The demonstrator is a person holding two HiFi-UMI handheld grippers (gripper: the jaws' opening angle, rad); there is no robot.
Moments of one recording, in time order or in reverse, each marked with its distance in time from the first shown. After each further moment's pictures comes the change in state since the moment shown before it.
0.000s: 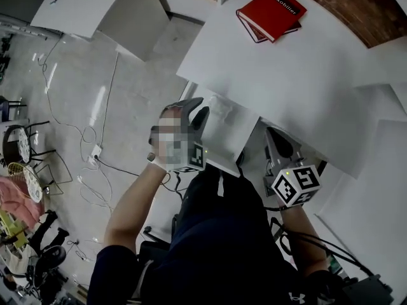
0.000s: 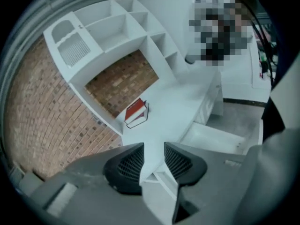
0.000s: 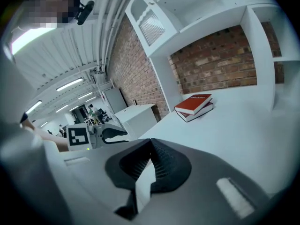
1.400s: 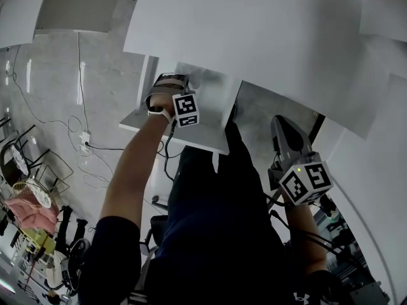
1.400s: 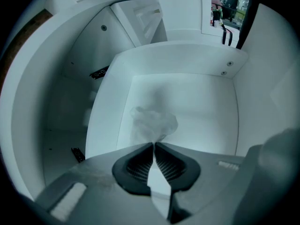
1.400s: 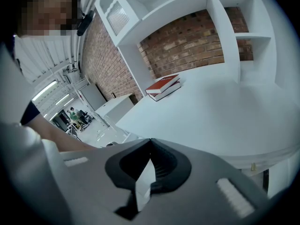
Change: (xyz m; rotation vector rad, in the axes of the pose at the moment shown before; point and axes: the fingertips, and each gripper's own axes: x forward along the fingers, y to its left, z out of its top) left arm 0.170 -0.192 -0.154 0.539 0.382 -0.478; right arm -0.033 -0.079 -0.073 0.210 0.134 -0.212
